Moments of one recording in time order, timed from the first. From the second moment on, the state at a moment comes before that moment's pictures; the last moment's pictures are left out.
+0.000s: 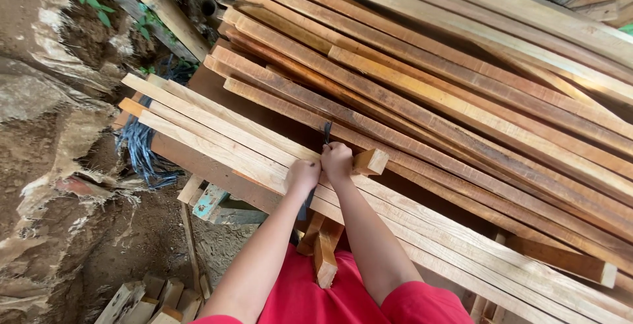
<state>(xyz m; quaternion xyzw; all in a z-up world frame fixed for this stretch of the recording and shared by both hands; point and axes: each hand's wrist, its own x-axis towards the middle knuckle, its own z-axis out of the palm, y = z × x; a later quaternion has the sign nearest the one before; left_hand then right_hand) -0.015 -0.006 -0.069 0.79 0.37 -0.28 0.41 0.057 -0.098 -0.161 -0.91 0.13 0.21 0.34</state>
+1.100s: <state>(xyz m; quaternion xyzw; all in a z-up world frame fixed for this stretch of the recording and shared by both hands) 0.091 0.038 0.000 0.91 0.20 -0.16 0.32 0.046 -0.112 -0.143 -0.84 0.07 0.15 0.52</state>
